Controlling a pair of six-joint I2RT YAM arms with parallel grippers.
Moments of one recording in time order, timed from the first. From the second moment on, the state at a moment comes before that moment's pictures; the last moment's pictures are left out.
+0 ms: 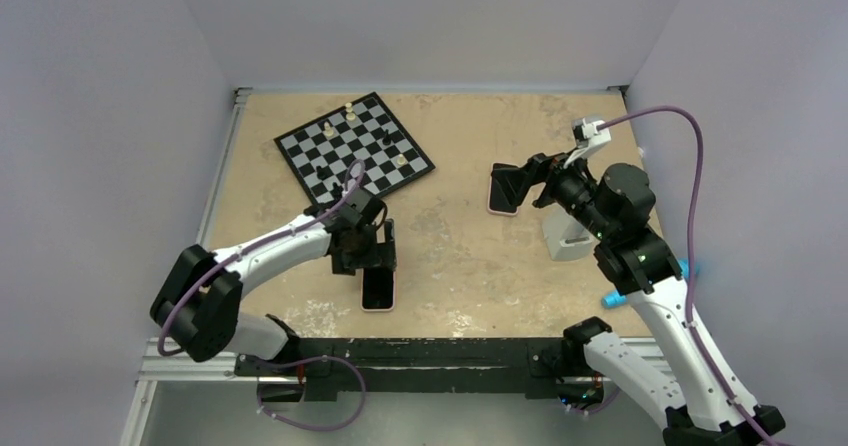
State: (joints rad) left arm -0.65 1.35 0.81 -0.68 -0.01 -0.76; right arm 0.38 0.78 0.97 -0.28 -0.20 0.34
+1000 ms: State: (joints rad) left arm -0.76 1.64 0.94 -0.69 -0.19 -0.82; right arm 0.38 0.80 0.91 -0.24 -0.20 0.35
